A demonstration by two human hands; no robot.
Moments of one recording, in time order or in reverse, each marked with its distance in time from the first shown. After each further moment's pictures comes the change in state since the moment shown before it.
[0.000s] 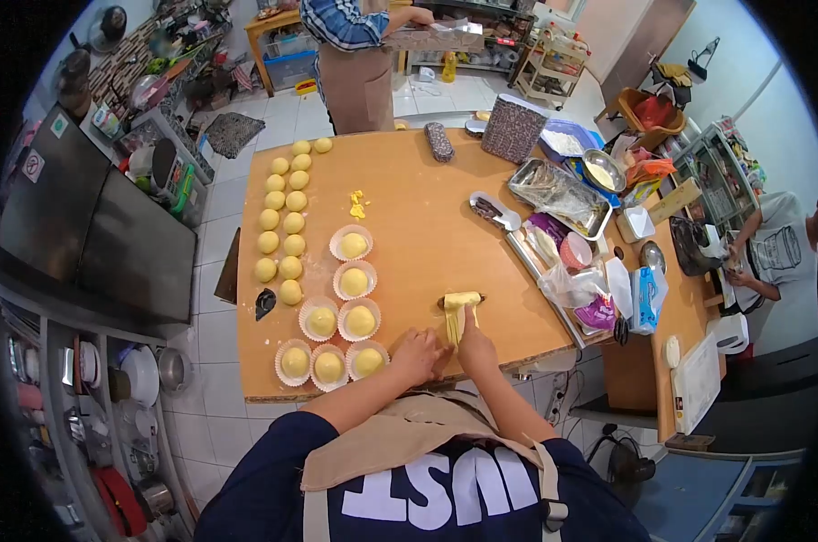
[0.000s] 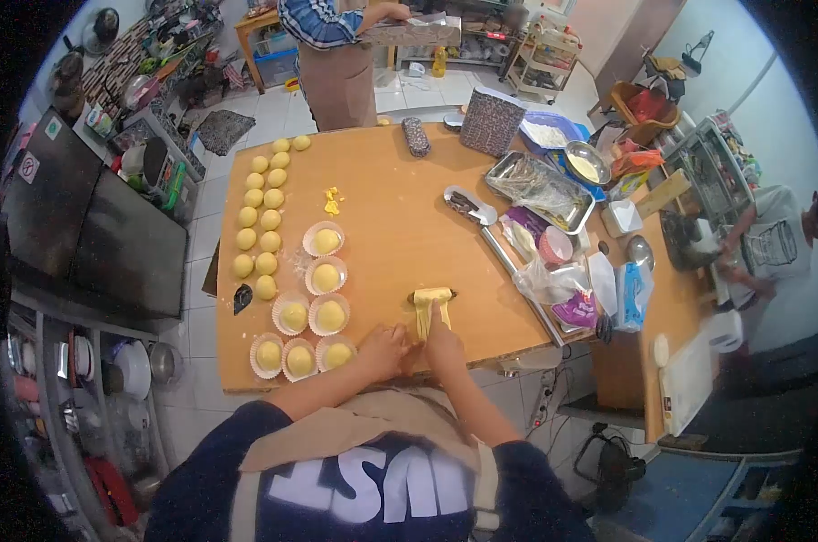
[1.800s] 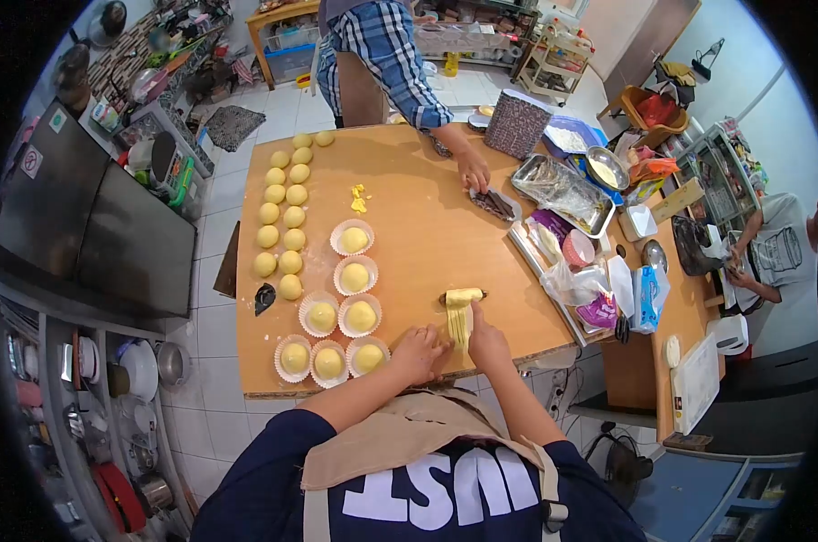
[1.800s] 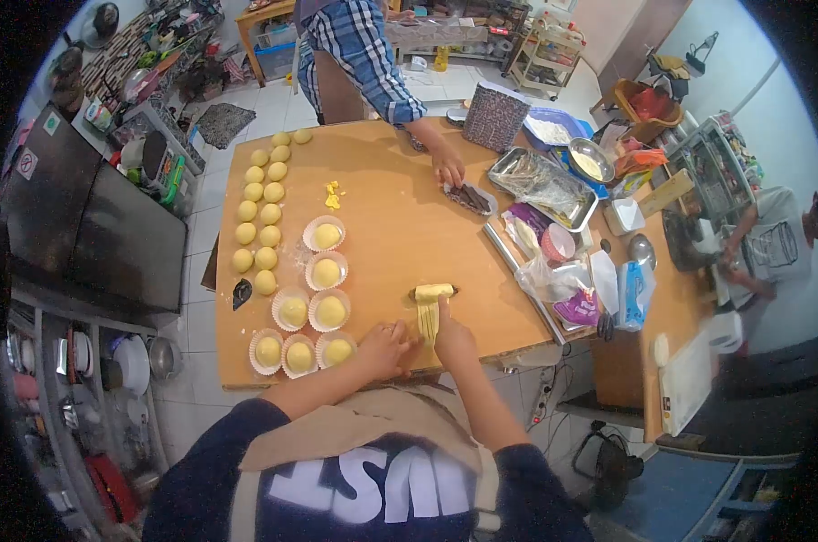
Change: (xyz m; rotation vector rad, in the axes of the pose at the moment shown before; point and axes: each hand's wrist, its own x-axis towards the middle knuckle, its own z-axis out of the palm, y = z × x) left_hand -0.008 -0.002 -0.007 -0.044 0.077 0.017; right_hand 0.004 0.011 -0.017 -0.077 -0.030 -0.034
